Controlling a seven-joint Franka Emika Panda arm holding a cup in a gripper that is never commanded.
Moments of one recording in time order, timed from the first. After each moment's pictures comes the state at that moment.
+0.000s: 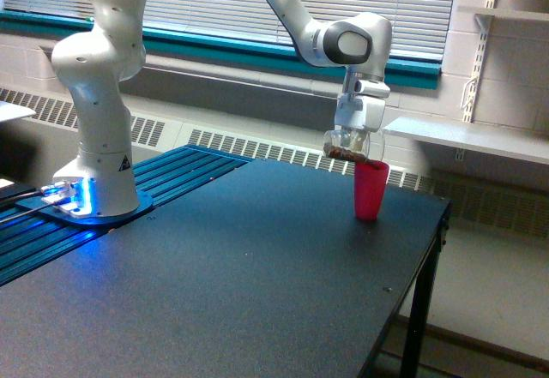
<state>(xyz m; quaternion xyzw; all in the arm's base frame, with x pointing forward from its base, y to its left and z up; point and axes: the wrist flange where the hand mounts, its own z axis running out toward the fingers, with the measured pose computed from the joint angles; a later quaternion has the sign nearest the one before) 0.482 0.303 0.281 0.99 -0.06 0.02 0.11</state>
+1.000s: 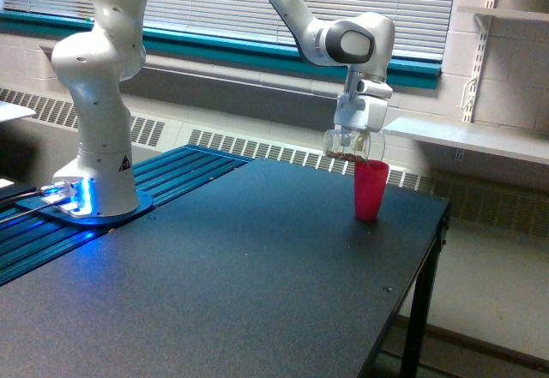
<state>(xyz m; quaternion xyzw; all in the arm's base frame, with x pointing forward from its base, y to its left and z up) 0.484 0.303 0.282 0.99 -0.05 0.00 0.12</state>
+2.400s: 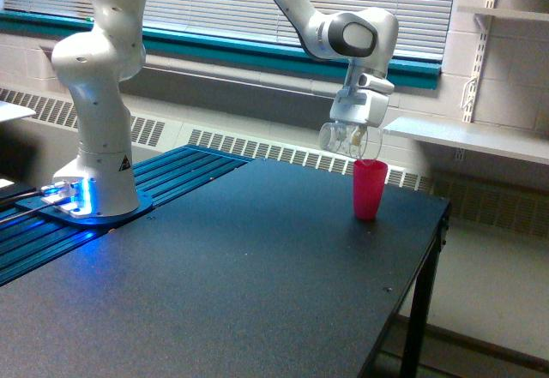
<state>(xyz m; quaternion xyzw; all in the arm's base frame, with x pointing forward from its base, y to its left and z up) 0.483 0.299 0.294 0.99 -0.03 -0.02 0.15</state>
